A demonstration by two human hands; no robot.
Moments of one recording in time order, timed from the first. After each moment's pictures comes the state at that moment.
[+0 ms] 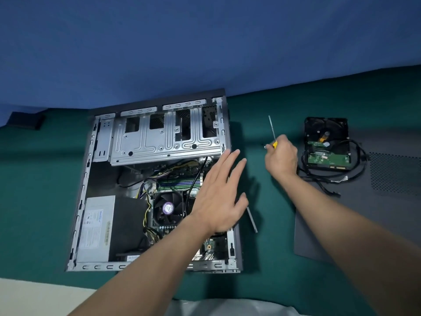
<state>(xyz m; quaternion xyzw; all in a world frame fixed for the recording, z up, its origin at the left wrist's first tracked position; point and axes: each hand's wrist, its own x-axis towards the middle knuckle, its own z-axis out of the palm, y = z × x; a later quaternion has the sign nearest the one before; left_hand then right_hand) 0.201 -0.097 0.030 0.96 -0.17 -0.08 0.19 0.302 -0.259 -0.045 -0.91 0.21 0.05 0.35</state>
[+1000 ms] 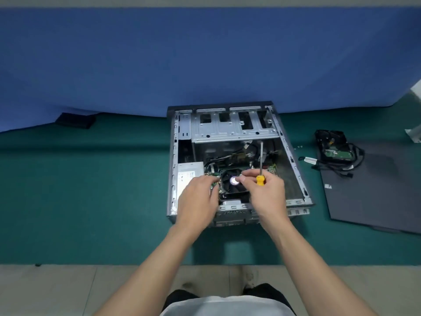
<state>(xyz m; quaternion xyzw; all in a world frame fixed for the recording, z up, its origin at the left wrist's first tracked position) 0.057 0.120 0.077 0.94 -0.02 0.04 0.33 0.069 -0.032 0.090 -0.74 0.19 0.00 0.65</state>
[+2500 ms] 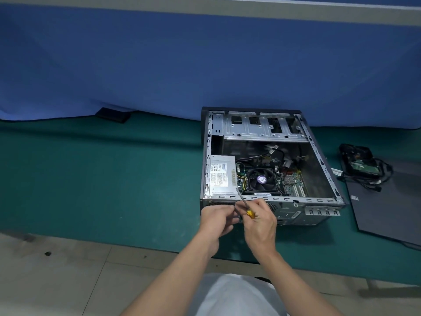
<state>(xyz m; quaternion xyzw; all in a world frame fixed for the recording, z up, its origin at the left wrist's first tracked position) -0.005 0.146 0.034 0.59 0.31 -0.17 0.73 -0.003 0.037 -0.002 -0.86 0.00 -0.14 0.48</state>
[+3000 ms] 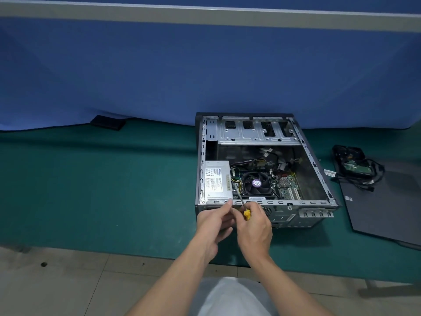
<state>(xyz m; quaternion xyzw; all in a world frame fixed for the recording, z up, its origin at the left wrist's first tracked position) -0.002 0.143 0.035 0.52 0.32 -0.17 0.77 -0.006 0.047 0.011 -0.90 0.11 -0.12 0.40</state>
